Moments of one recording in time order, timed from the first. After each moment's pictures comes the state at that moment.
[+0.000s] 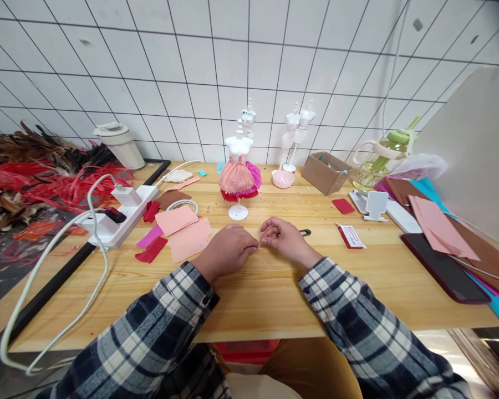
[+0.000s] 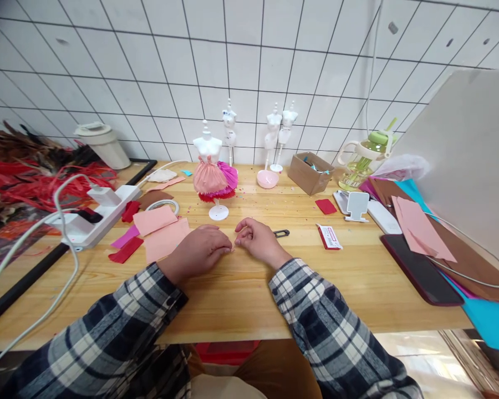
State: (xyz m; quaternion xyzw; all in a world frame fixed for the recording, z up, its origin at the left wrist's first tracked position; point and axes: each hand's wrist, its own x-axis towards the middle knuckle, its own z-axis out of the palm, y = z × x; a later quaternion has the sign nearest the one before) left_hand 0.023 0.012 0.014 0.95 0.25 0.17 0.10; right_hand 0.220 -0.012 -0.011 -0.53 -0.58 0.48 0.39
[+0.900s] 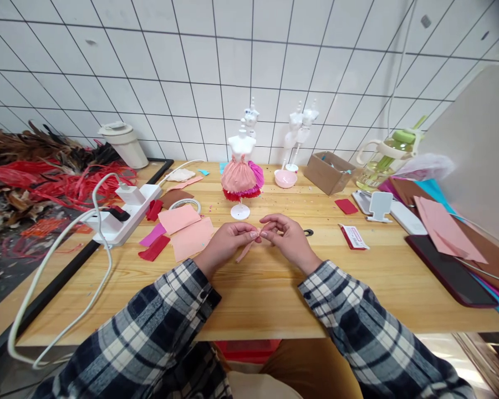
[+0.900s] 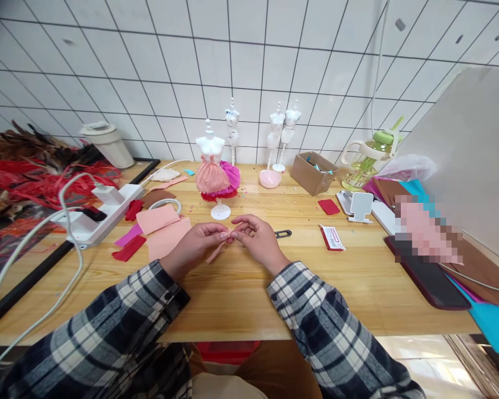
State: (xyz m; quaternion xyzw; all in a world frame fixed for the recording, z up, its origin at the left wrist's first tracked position) left_hand 0.028 0.015 0.002 0.57 0.35 0.32 0.67; right_hand 0.206 -0.021 0.003 -0.47 -0.56 0.46 0.50
